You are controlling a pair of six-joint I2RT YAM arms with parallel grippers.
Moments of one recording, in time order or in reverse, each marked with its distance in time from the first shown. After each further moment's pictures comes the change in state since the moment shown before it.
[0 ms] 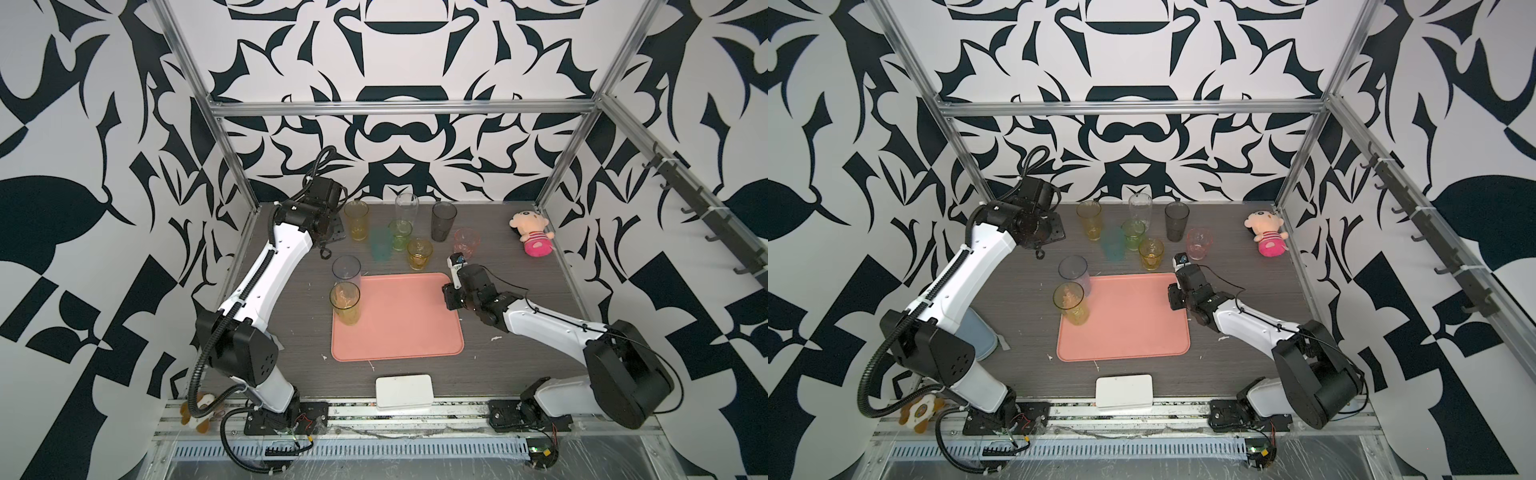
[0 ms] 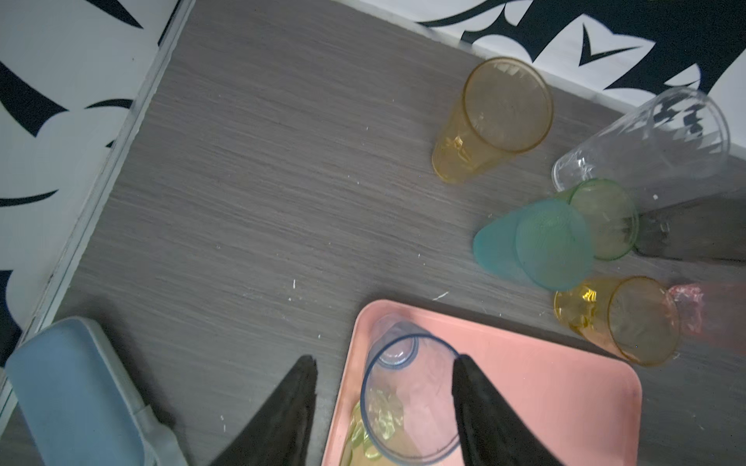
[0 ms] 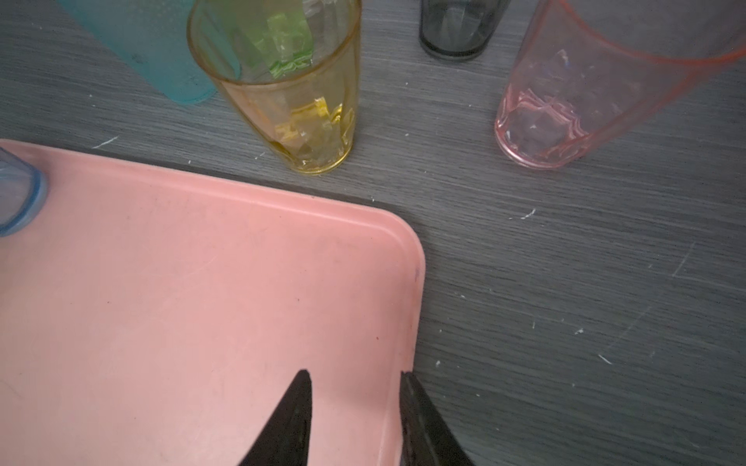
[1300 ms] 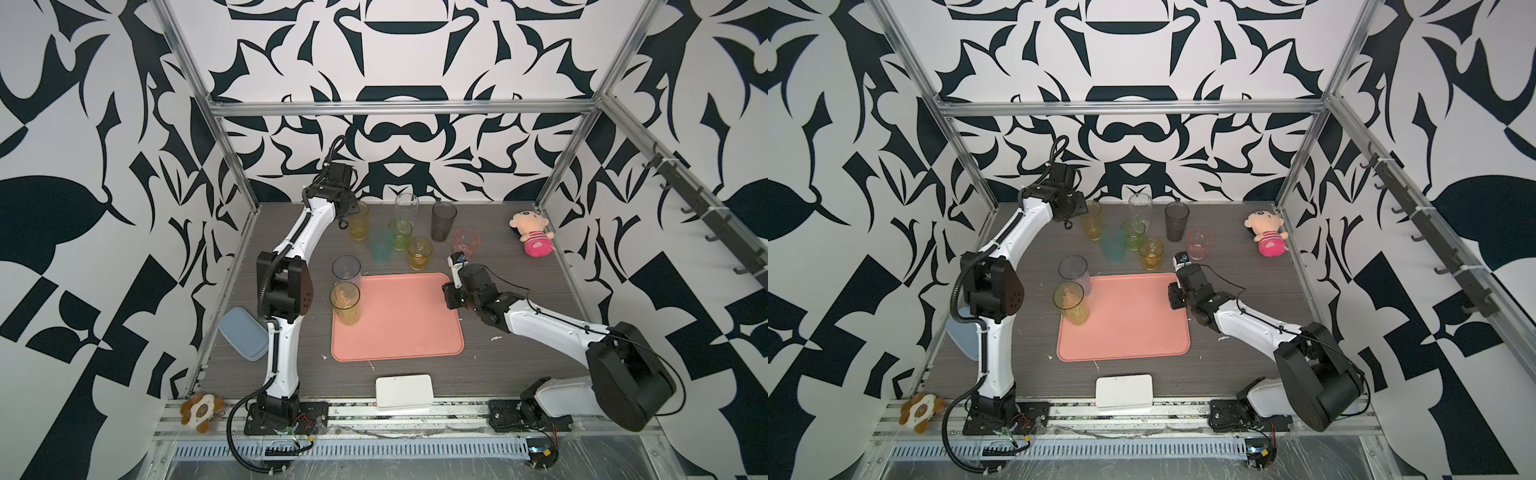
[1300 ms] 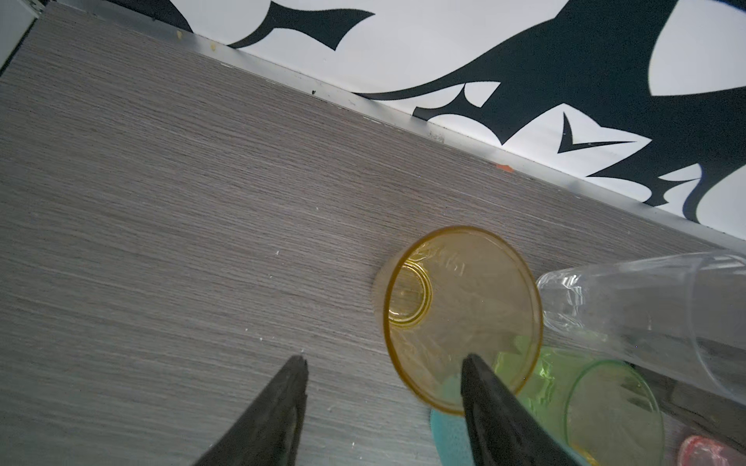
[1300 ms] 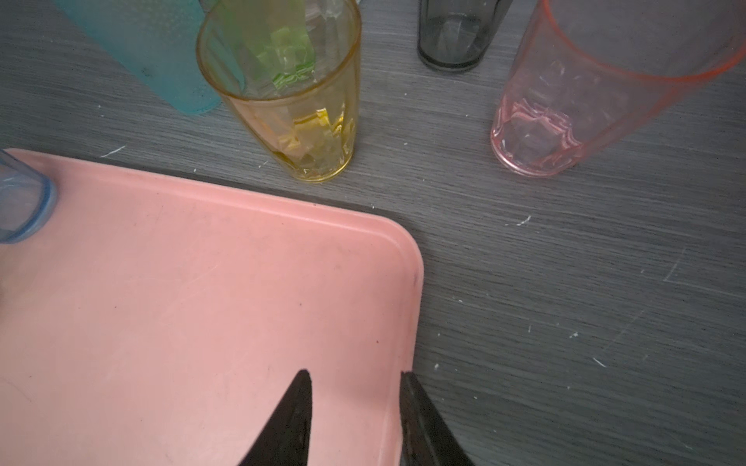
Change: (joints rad) left arm 0.073 0.551 0.401 0.233 0.100 0.056; right arm 0.000 -0.011 0.000 0.003 0.001 0.000
